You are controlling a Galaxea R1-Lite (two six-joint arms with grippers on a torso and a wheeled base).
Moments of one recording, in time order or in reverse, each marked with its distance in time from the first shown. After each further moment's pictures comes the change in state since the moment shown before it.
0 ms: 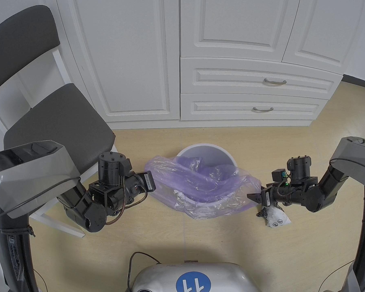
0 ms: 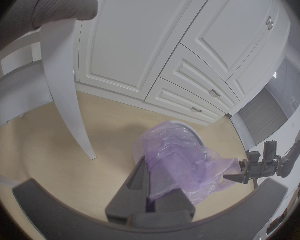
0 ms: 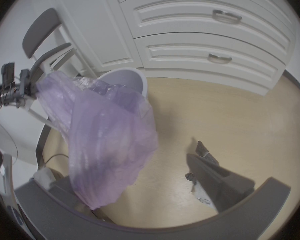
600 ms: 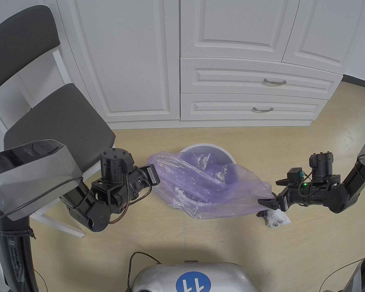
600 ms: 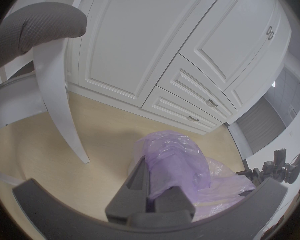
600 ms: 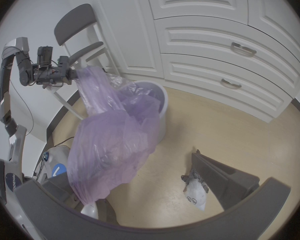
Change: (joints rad) left arm -0.025 -0.003 -0.026 -0.041 0.038 -0.058; right arm -0.055 -0.240 0.203 0.033 0.169 -0.221
